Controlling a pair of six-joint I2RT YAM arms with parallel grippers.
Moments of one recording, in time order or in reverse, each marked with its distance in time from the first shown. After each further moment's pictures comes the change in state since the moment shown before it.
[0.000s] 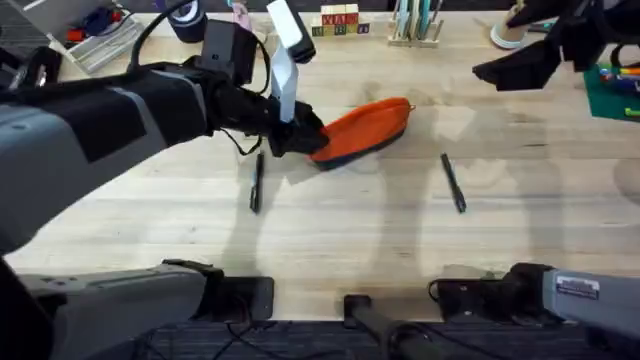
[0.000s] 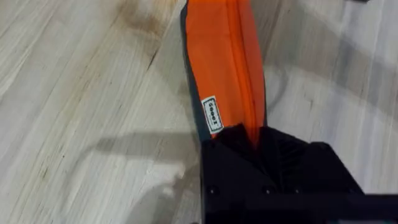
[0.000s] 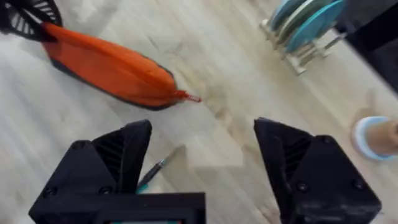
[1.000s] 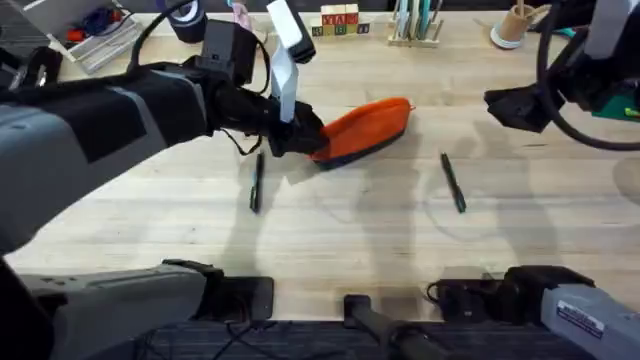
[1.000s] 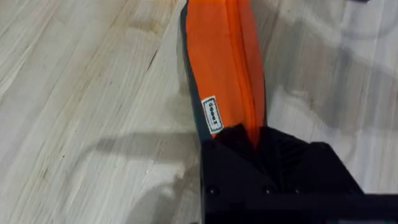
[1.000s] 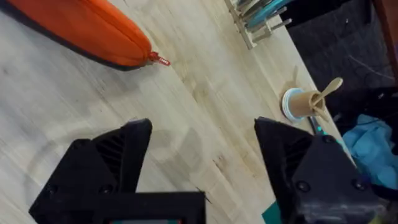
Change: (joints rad) left arm 0.000 0.000 0.000 0.000 0.000 0.000; right arm 0.198 -0.351 -0.192 0.072 0.412 -0.009
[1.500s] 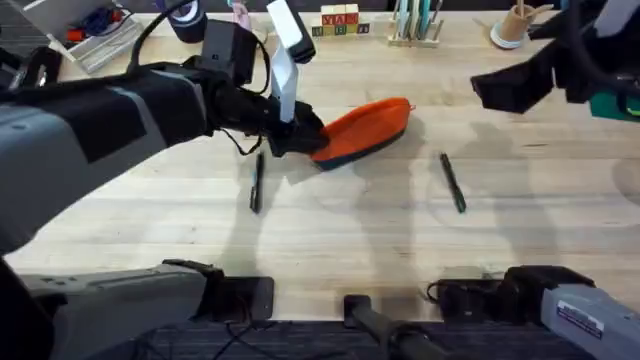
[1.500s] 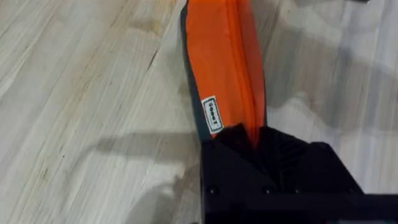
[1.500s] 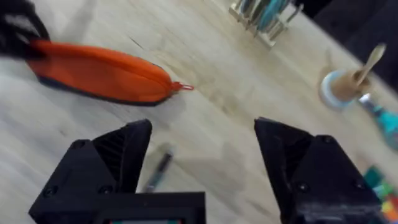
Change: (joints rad) left arm 0.000 0.000 0.000 0.000 0.000 0.000; right arm 0.000 0.000 0.000 0.028 -0.078 0.371
